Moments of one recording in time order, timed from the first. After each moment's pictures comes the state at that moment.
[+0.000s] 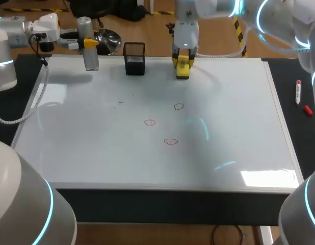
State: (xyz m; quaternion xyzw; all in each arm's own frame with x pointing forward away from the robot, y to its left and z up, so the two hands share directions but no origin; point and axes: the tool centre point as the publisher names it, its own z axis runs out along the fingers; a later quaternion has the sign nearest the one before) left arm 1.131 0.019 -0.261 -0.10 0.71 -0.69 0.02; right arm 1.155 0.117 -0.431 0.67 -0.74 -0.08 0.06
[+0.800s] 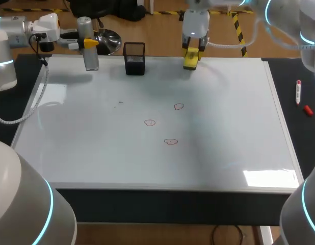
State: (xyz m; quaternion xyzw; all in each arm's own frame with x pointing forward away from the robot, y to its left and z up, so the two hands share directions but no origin) left arm 1.131 0.019 -0.261 -0.10 0.71 -0.69 0.02; right arm 1.167 0.077 -0.396 0.58 -0.81 -0.09 0.07
